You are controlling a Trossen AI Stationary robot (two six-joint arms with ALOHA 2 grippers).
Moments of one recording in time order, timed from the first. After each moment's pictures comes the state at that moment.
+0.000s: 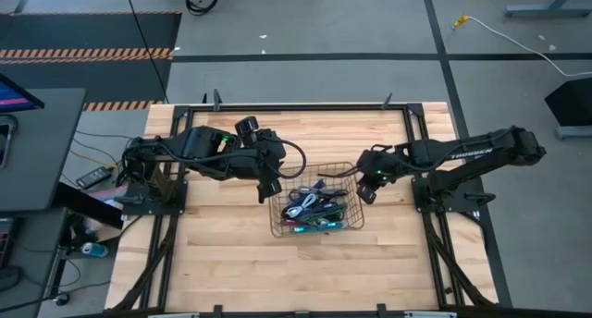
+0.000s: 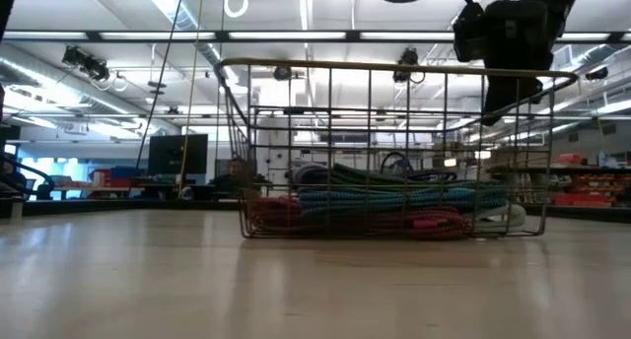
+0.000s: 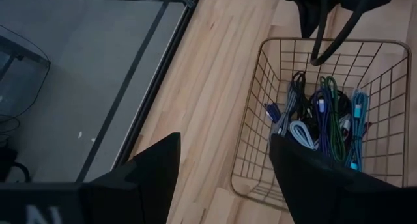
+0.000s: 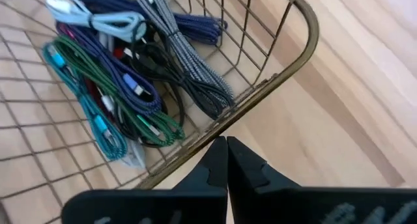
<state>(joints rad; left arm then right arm) -0.22 1.82 2.33 -1.50 -0.63 -0.30 0.04 1.10 0.81 -0.78 0.08 0.66</state>
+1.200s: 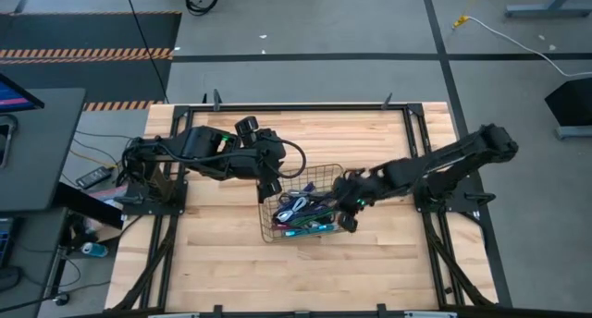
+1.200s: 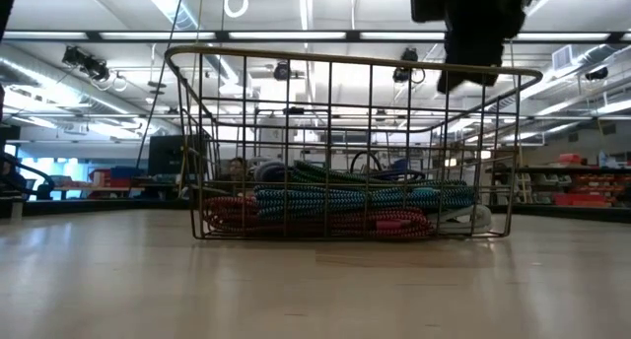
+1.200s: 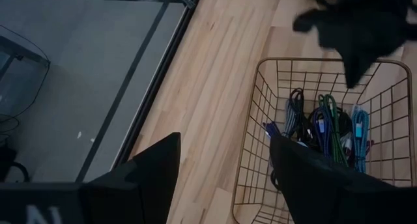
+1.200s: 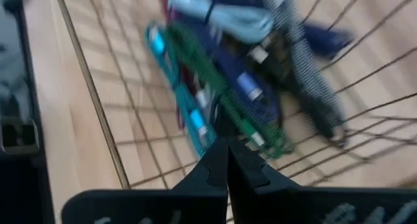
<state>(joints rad) -0.22 1.82 2.33 -1.49 -0.63 -0.30 0.24 1.39 1.02 -0.60 0.07 0.65</state>
